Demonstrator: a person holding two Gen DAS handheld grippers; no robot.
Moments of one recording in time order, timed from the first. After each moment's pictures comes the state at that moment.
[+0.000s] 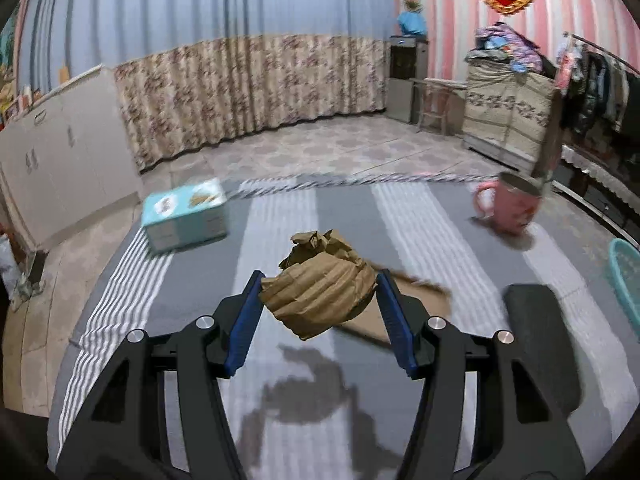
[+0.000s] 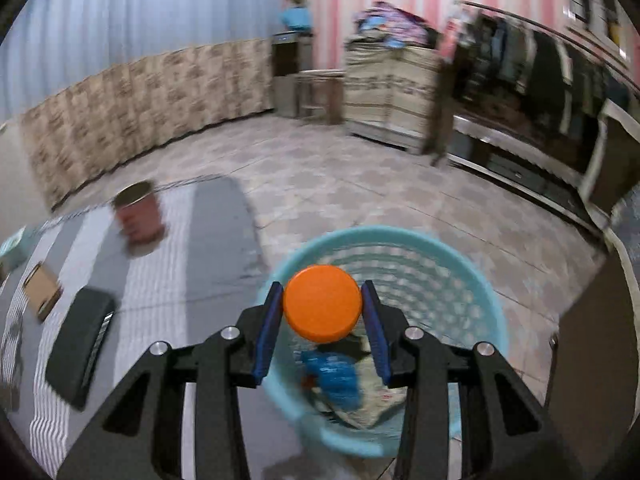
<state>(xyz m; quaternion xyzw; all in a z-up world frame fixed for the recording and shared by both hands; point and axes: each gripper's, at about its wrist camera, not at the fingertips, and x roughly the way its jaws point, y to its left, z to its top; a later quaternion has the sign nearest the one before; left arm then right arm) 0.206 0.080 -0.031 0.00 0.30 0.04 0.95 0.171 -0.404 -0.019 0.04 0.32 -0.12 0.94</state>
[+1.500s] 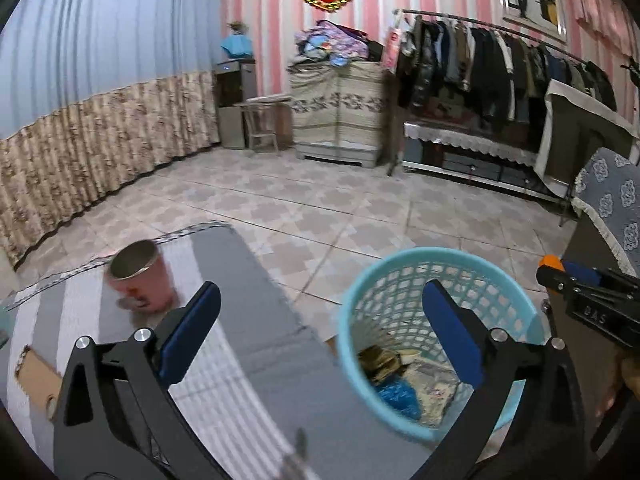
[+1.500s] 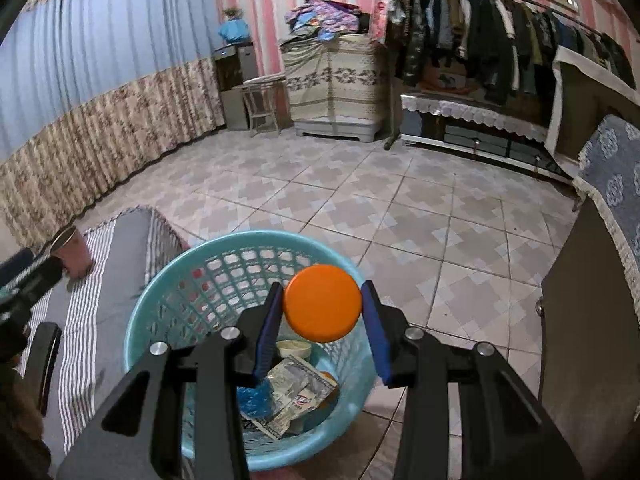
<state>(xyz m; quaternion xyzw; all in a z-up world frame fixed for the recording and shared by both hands) 0.199 -0.279 -0.006 0.07 0.26 -0.21 0.94 0.155 -0.514 -0.043 0.11 0.31 -0.17 0.93</state>
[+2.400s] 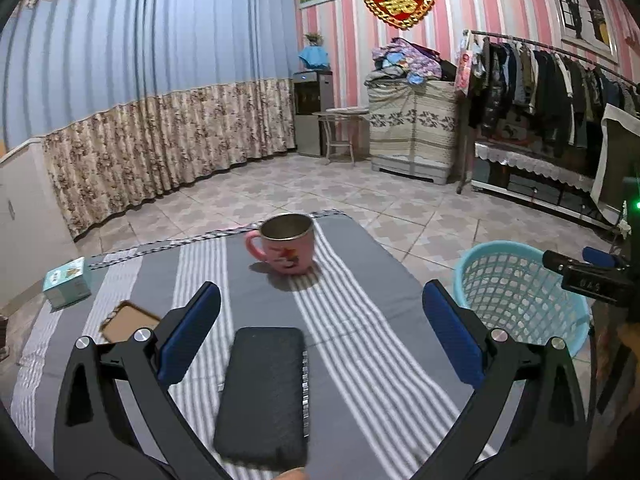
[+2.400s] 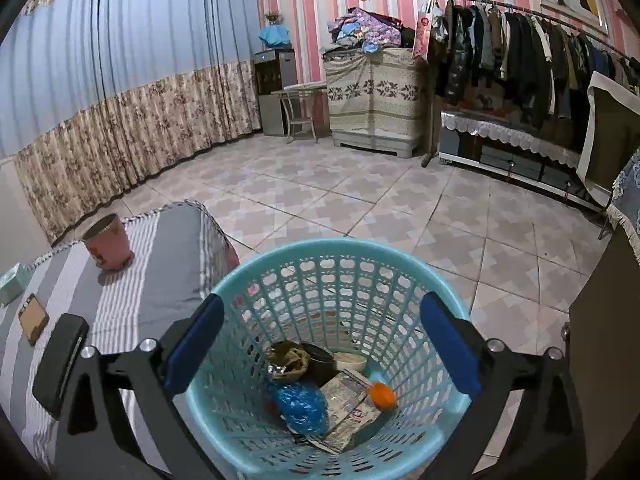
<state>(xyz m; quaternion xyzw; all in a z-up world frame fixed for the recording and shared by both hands) 0.149 -0.154 0.009 0.05 0.23 -0.09 0.97 0.172 -0.454 -0.040 0.09 0.28 -0.12 0.95</state>
